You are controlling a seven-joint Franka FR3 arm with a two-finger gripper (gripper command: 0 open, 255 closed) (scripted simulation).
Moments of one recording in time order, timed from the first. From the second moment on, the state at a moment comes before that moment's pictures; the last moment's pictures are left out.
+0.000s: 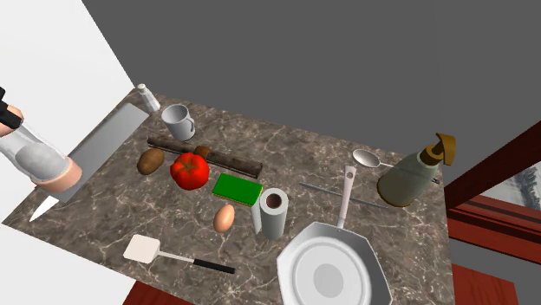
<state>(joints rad) 0.34 0.17 0.07 -1.36 -0.14 1.46 0.46</state>
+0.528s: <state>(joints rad) 0.34 0.14 0.07 -1.51 -0.14 1.58 0.47</state>
